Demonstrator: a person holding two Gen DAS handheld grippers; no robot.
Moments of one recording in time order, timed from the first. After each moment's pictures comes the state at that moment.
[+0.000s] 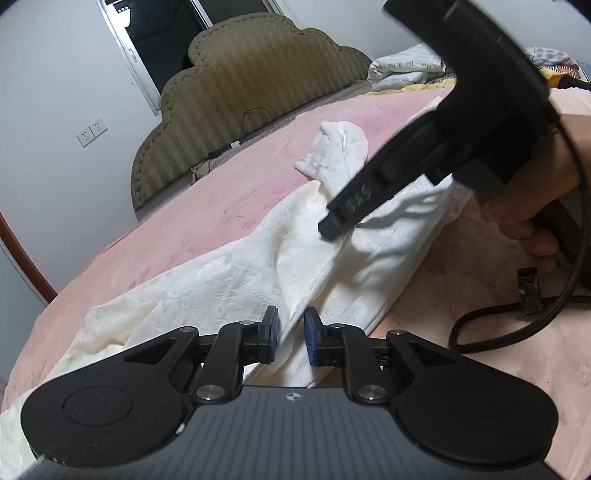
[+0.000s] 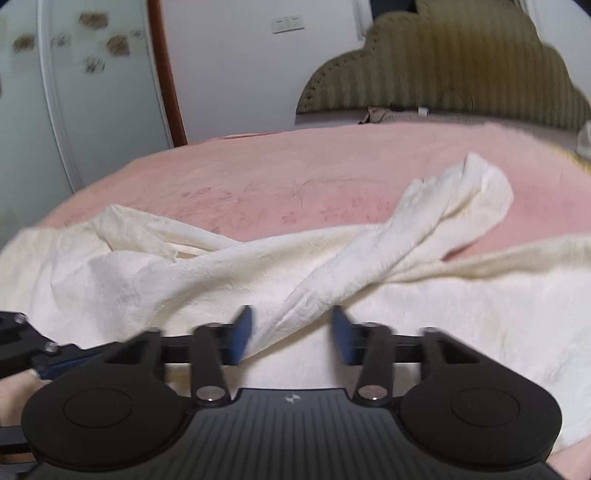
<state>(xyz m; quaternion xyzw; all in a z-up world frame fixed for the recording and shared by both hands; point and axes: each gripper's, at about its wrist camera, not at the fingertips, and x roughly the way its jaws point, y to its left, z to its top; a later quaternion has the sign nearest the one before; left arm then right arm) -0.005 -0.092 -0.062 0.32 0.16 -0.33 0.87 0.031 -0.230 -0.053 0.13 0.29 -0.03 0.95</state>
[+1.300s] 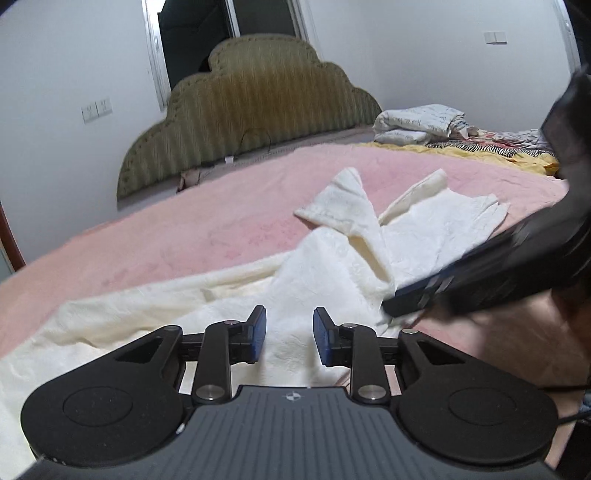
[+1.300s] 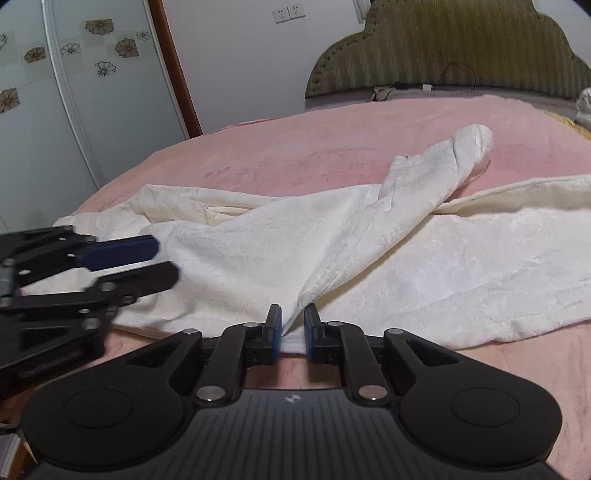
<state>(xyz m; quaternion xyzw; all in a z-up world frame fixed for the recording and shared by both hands) 0.006 -0.094 -0.040 0.19 0.18 -0.37 0.89 -0.037 -0.237 -0.040 0.15 0.32 0.01 0.93</state>
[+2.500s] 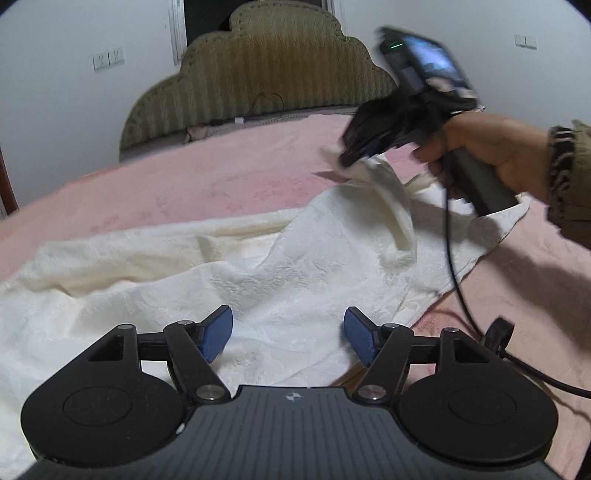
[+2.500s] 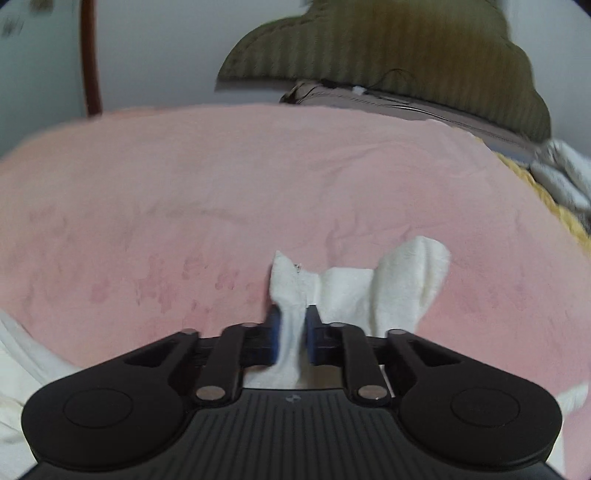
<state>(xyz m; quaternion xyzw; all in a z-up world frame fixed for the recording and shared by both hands) 0.025 -0.096 -0.065 0.17 0.23 -0.35 0.89 0.127 -0.363 -0.036 0.09 0.34 -0.16 0.92</state>
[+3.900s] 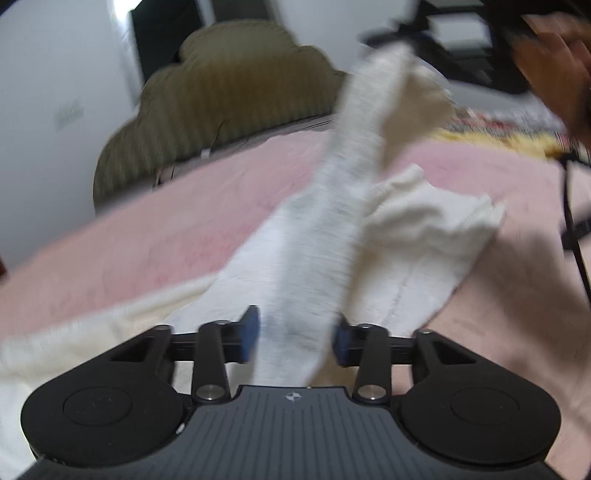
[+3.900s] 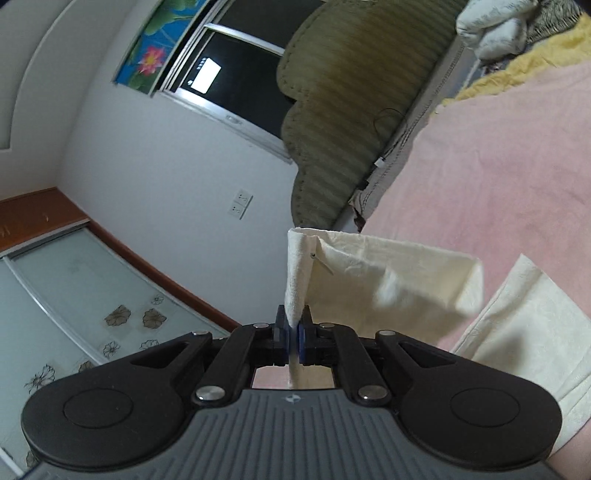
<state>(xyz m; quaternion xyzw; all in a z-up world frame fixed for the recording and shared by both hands) 0.015 -0.190 -0.056 0.20 0.21 -0.38 0.88 -0.066 -0.465 0.012 0.49 0.06 0.00 0.87</state>
